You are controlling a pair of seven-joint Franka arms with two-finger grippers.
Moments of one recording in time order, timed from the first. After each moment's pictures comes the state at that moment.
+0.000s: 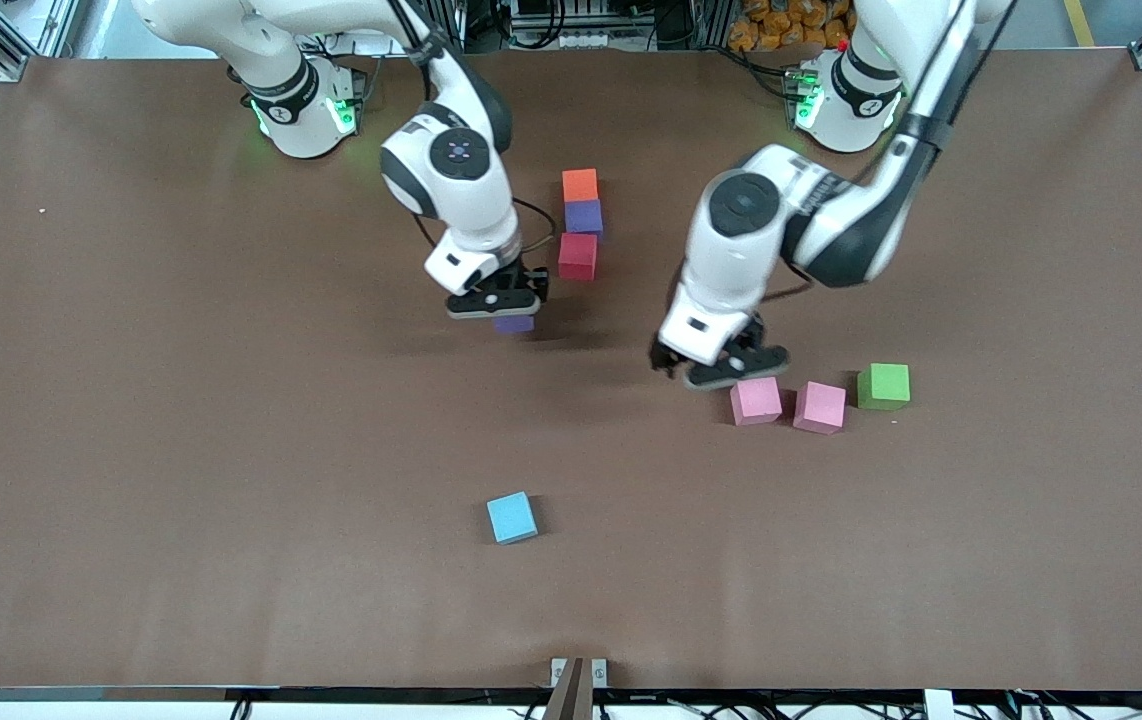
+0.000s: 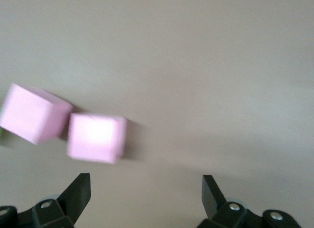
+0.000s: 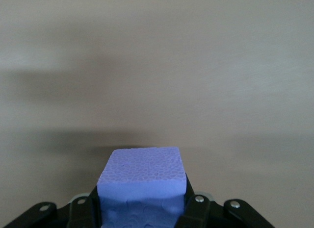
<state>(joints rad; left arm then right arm) -0.42 0.37 -0.11 -1.84 0.20 2.29 -0.83 0.77 0.40 0.03 -2.02 -0.09 2.54 0.85</state>
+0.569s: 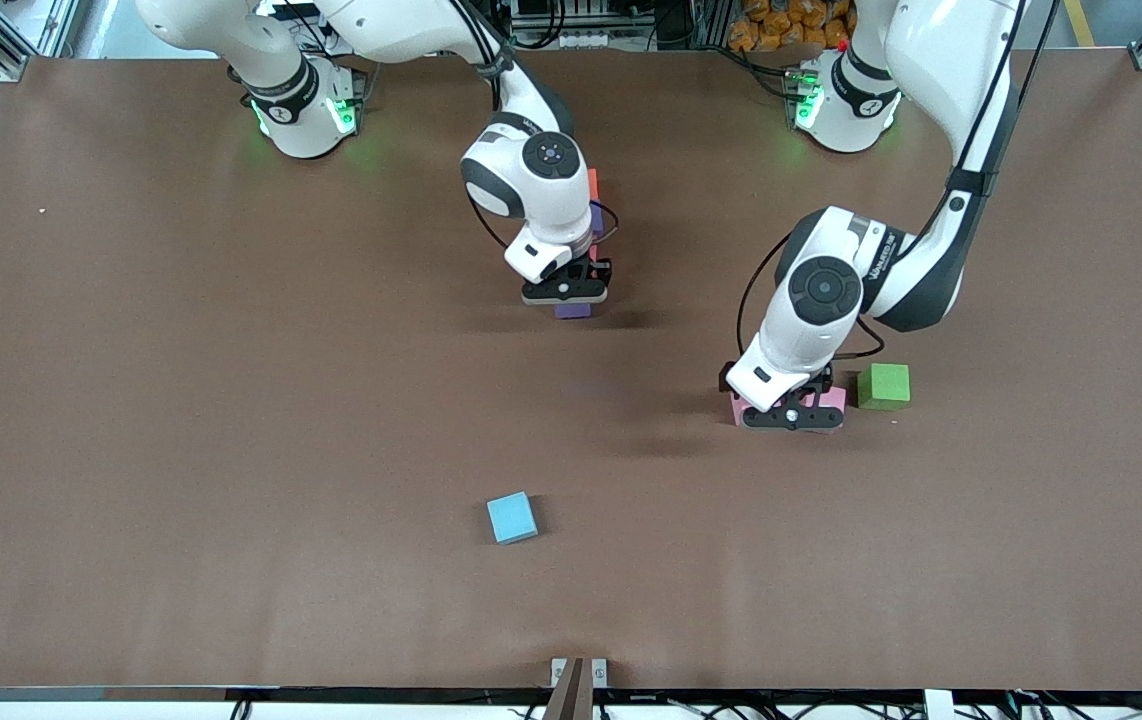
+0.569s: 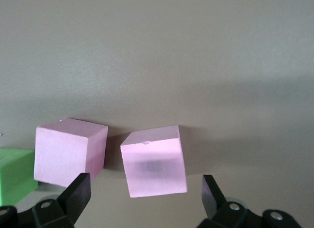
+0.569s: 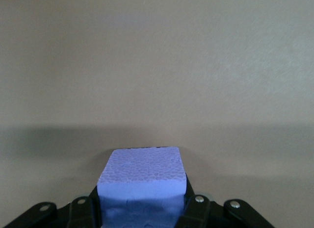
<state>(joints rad) -0.41 0.46 0.00 -1.86 0.07 2.29 -0.38 0.91 0.57 0.03 -1.90 -0.10 2.55 1.01</state>
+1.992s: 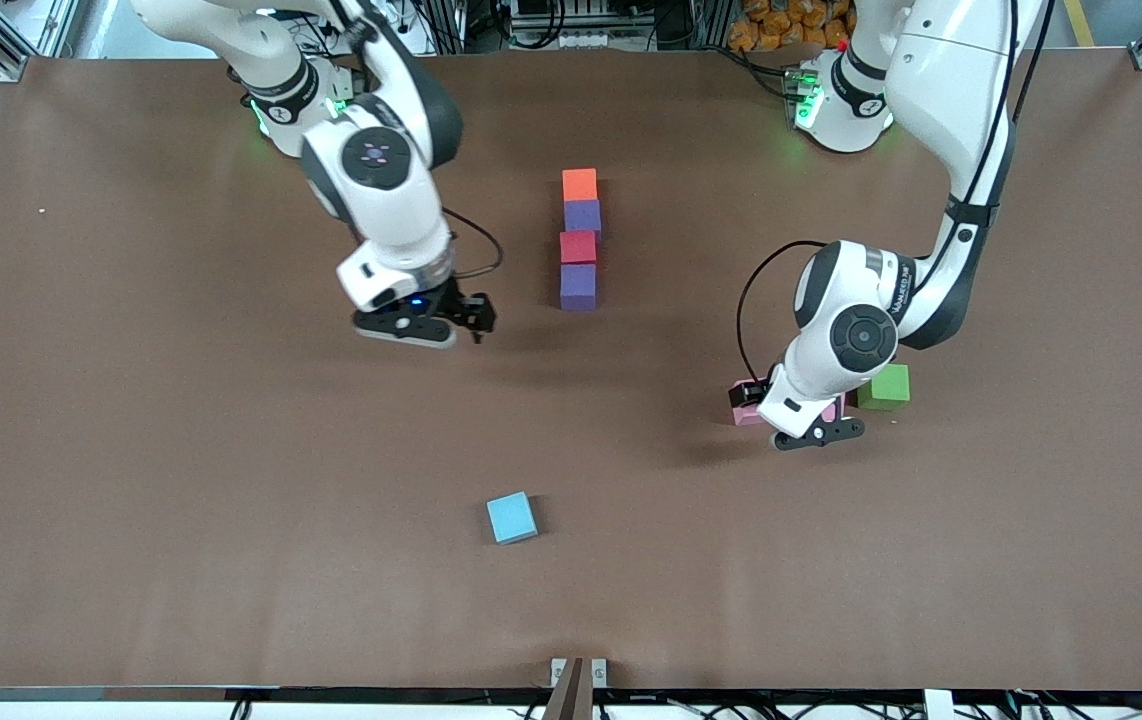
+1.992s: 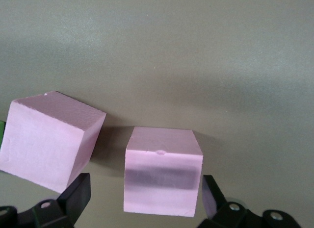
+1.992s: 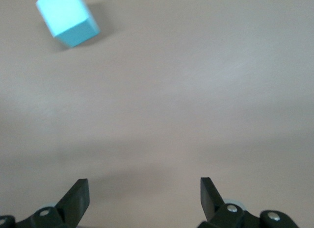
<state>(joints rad) -0.41 0.53 0.05 -1.84 -0.09 2.29 -0.48 0.53 0.18 0.01 -1.96 -0.10 2.20 0.76</state>
